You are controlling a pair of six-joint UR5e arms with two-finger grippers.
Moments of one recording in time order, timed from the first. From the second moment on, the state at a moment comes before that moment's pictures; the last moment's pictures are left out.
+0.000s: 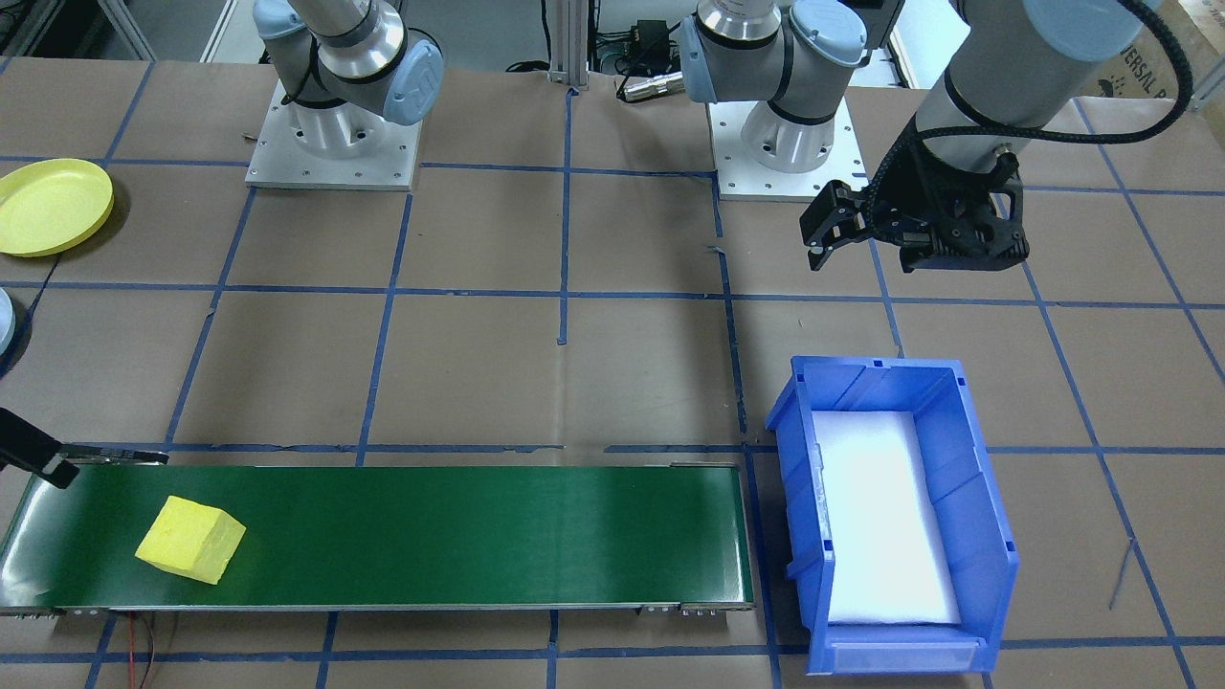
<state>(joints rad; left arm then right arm) -1.46 -1.58 -1.61 -1.61 1.54 0.08 1.08 -1.22 1.60 -2.03 -1.24 -0.18</state>
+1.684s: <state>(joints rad) -1.46 -1.58 -1.61 -1.61 1.54 0.08 1.12 -1.14 1.63 -2.18 -1.31 -0.20</state>
